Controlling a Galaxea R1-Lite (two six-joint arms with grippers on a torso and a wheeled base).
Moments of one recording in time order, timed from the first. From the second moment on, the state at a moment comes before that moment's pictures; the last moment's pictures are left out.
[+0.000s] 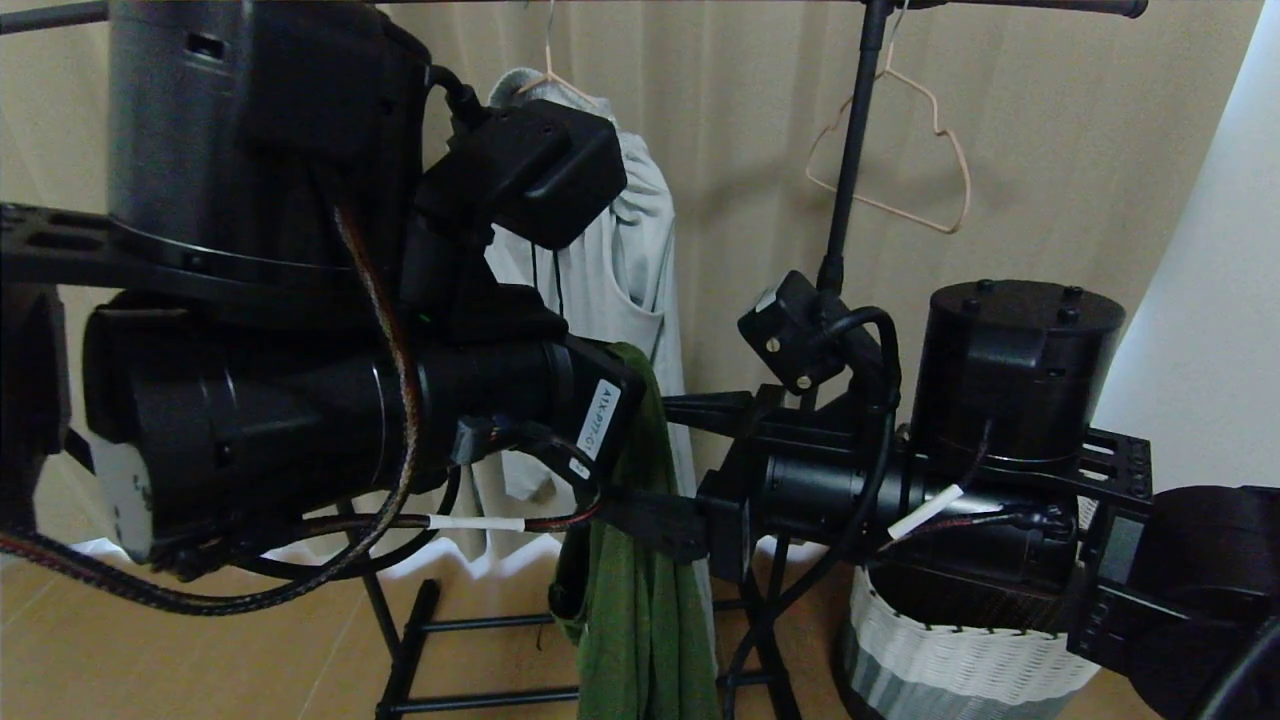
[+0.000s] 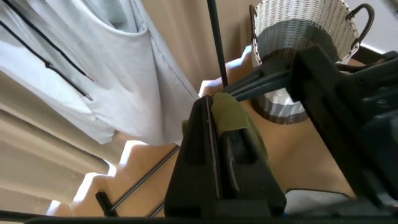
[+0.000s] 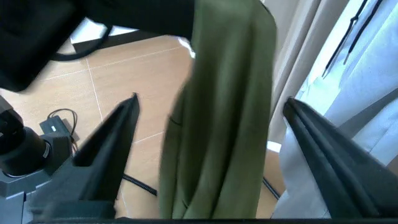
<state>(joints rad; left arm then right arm) -0.88 1.55 -1.24 0.06 0.27 0.11 0.82 1.74 -0.90 -0.67 0.28 0.04</state>
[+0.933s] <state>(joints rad) -0.87 1.47 -1.16 0.06 0.26 0.12 0.82 1.70 -0.89 -0.67 0.28 0.04</state>
